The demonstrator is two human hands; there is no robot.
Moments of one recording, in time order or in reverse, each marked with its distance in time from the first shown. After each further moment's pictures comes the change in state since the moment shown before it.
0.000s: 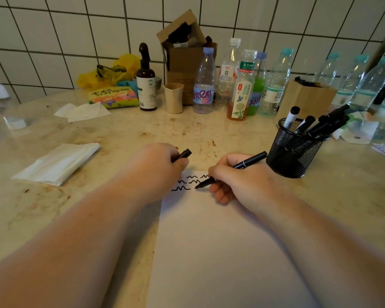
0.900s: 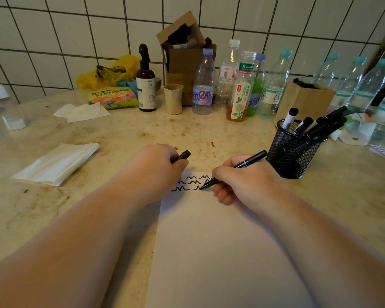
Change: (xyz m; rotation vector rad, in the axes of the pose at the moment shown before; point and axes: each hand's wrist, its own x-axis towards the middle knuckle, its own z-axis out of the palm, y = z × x) left_hand -0.001 0.000 -0.001 0.004 -0.022 -0.016; right_hand 0.003 0.000 -0.006 -0.128 0.060 0.046
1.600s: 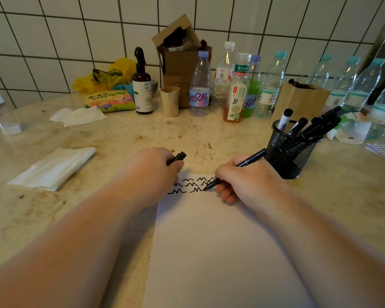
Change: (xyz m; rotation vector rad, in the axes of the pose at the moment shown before) left_hand -0.003 0.001 0.000 -0.057 0.019 -0.012; right_hand 0.001 -0.002 -0.005 0.068 0.059 0.047
